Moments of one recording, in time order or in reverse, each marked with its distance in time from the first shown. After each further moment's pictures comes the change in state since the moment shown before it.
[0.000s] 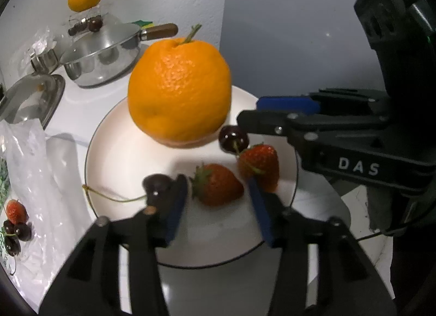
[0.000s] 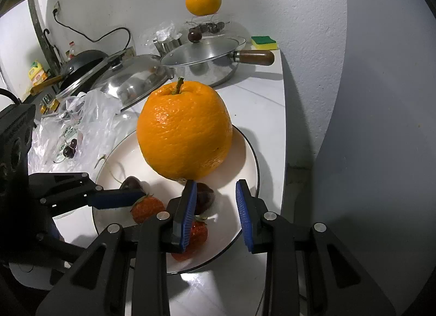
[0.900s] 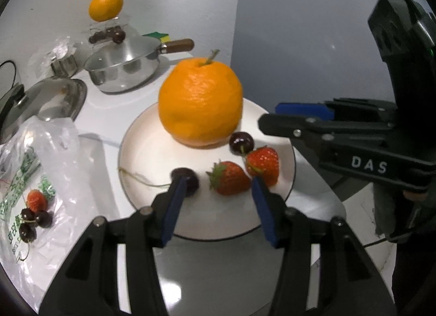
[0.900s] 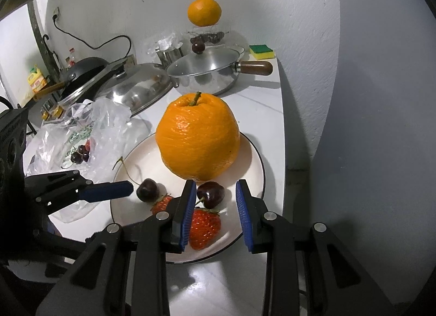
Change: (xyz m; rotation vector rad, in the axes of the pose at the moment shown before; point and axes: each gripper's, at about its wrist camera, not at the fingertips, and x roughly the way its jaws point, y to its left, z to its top) left arm -0.036 0.007 -0.007 -0.027 -0.058 0.058; right arm -0.021 0.012 -0.002 0.017 -0.037 -0.016
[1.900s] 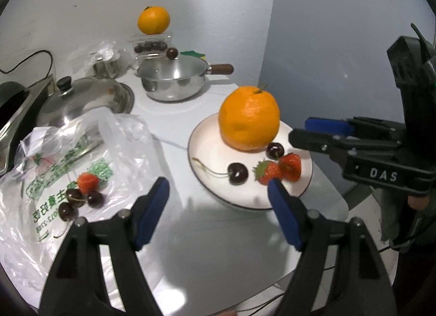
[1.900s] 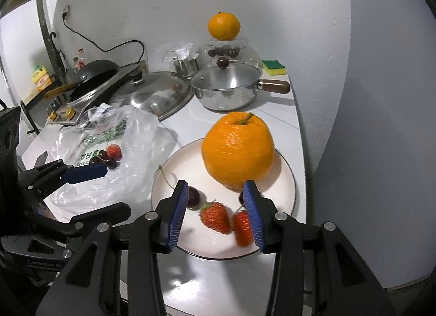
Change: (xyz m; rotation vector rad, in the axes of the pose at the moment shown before) left arm -0.070 0.049 -0.023 -0.087 -0.109 0.064; right arm -0.027 0.056 0.006 -0.034 -0.042 -0.020
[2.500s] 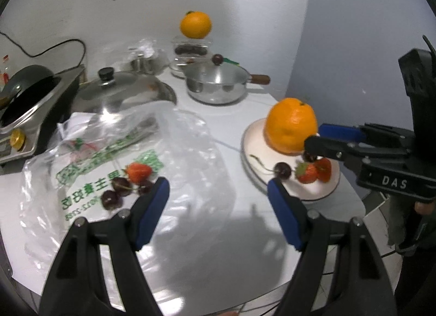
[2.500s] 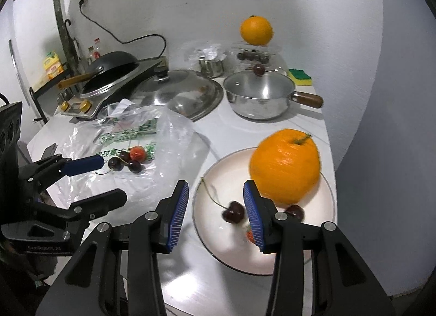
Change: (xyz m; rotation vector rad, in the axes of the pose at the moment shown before) left arm -0.034 0.060 -0.012 -0.087 -0.042 0.078; right arm 0.011 0.059 0.017 -0.079 0.005 0.031
